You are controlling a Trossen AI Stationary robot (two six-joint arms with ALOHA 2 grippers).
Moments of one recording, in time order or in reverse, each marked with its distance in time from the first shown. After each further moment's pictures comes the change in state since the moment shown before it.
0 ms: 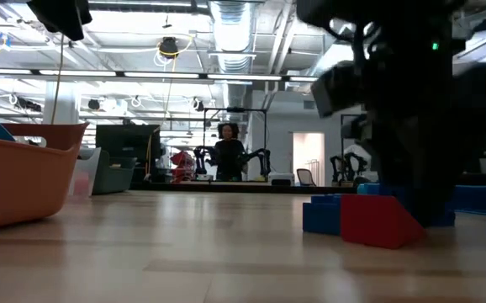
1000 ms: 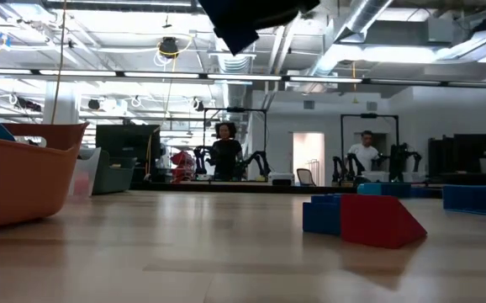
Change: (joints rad) left arm -0.003 0.130 0.000 0.490 -0.310 0.745; right arm -0.026 -0.213 0.000 0.736 0.416 -0.429
